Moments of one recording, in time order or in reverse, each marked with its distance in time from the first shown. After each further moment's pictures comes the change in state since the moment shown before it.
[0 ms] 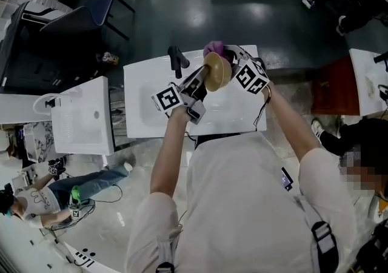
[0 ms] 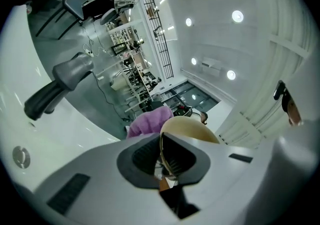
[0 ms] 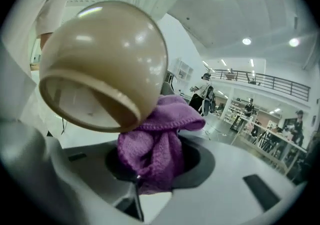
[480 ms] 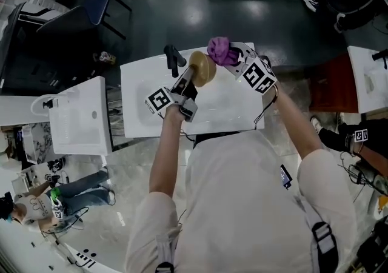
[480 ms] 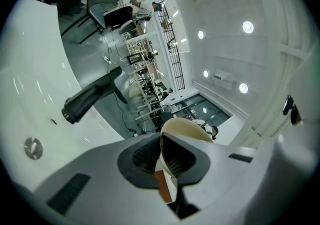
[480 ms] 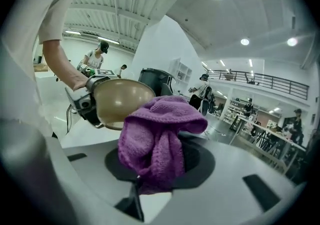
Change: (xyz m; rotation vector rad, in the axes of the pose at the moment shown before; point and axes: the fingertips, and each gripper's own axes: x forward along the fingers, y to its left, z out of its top) left arm -0.025 0.035 0.014 -0.149 -0.150 0.045; right arm -0.028 -0.010 0.002 0.003 -0.012 -0.009
